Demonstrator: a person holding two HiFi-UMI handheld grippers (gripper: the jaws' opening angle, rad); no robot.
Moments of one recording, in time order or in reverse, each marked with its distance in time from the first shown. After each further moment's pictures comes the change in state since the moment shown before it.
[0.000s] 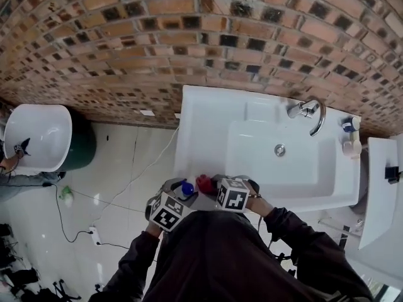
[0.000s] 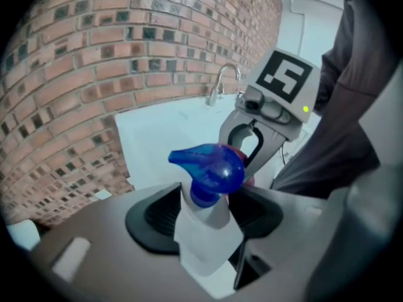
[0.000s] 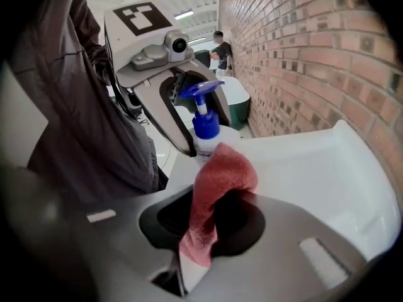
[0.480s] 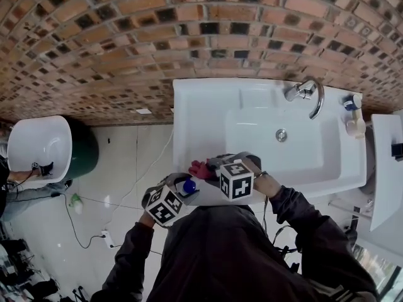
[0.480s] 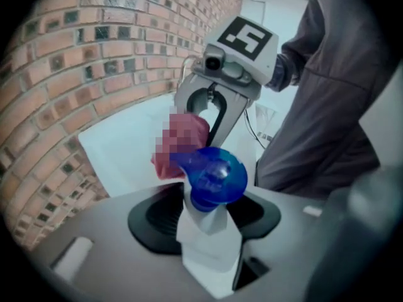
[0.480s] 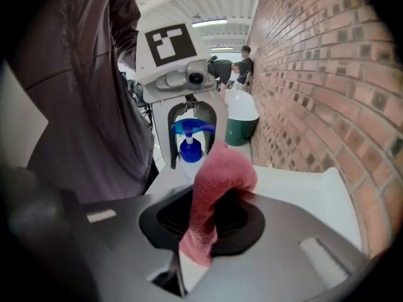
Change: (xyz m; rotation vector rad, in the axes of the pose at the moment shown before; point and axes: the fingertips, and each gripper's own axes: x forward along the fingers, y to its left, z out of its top) left arm 0.005 -0.010 0.000 0.285 0.081 -0.190; right arm -0.029 -0.027 0.023 -0.271 -0.041 -0.037
